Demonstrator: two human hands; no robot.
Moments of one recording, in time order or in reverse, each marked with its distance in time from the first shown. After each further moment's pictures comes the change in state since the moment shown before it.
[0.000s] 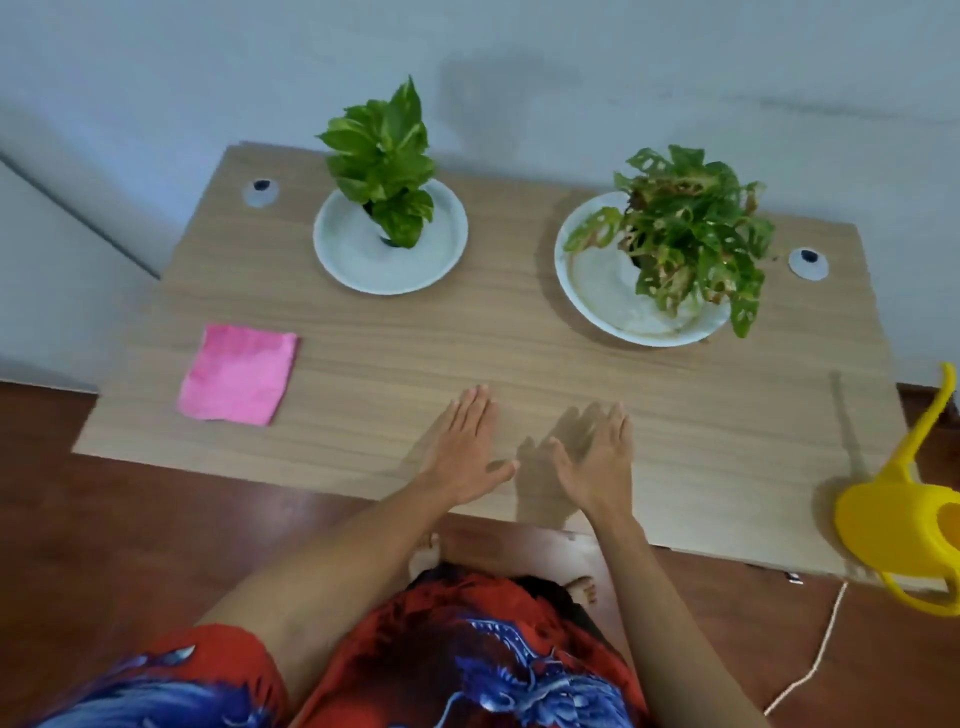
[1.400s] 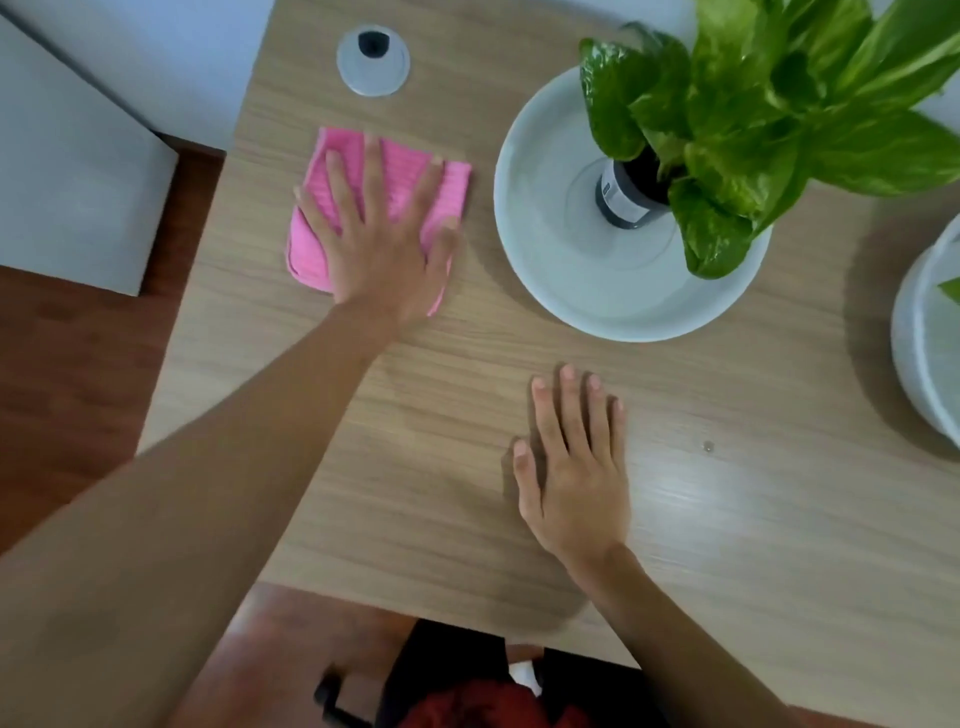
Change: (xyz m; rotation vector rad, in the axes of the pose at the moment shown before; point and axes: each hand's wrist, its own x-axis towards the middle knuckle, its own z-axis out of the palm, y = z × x) left_hand 0.131 -0.385 -0.153 0.093 0.311 -0.487; right_hand 0.061 -0.224 0.236 -0.499 0.029 -0.579
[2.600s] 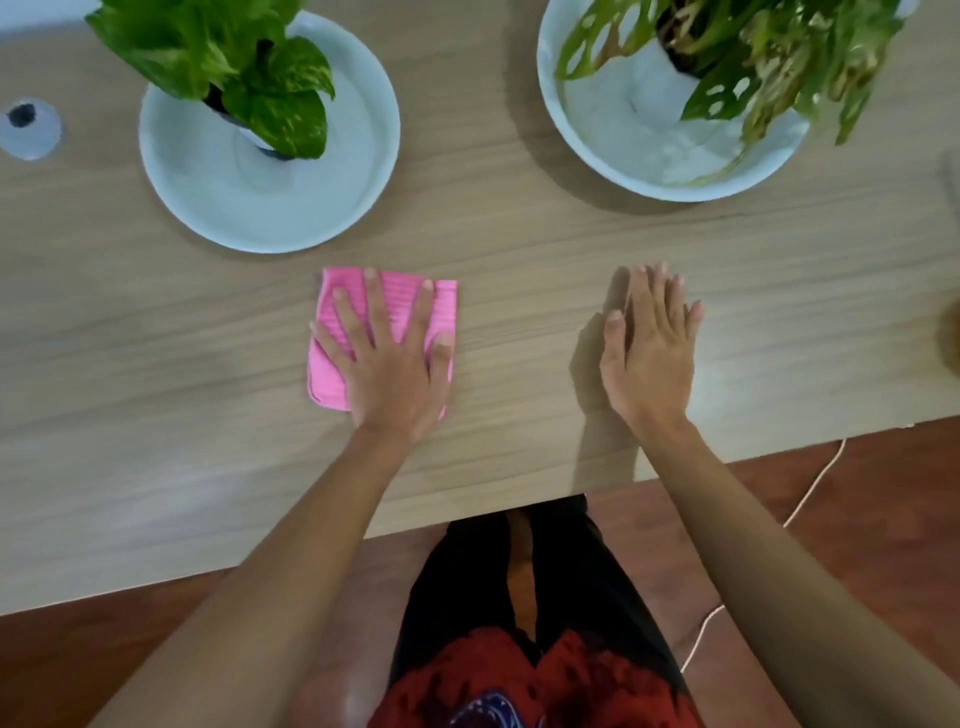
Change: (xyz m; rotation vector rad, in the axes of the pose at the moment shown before) left_hand -0.217 0.196 0.063 0.049 -0.102 0.351; right_hand -0.137 0.228 -0.055 0.144 0.253 0.664
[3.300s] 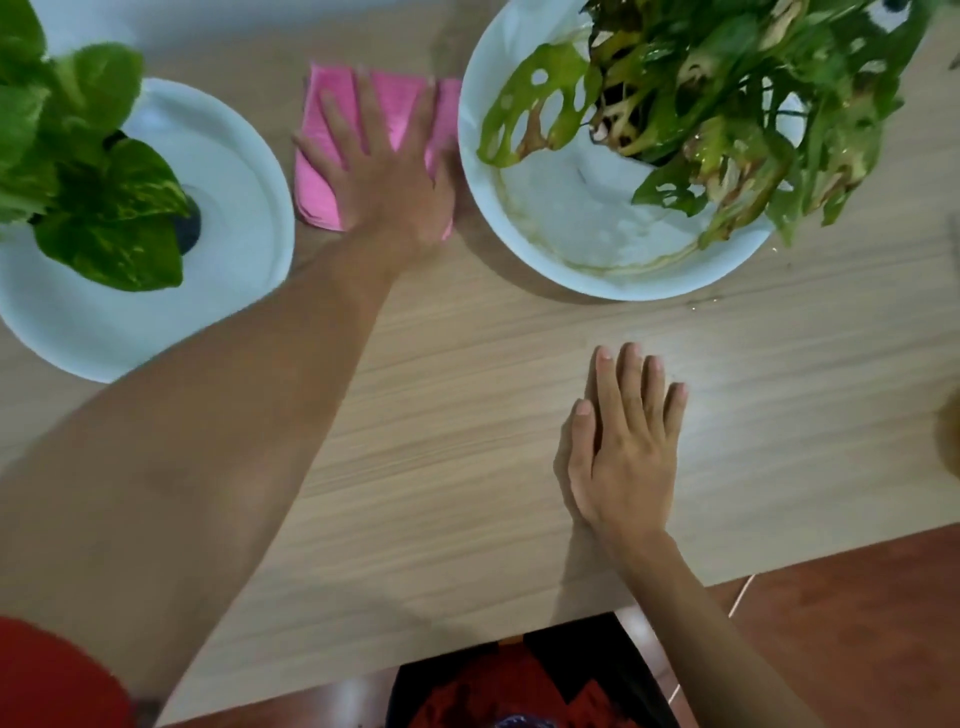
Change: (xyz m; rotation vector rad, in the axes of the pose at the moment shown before) left_hand 0.273 0.124 -0.045 0.053 0.034 -0.017; right_hand 0.025 0.029 0.013 -0.098 0.100 -0.046
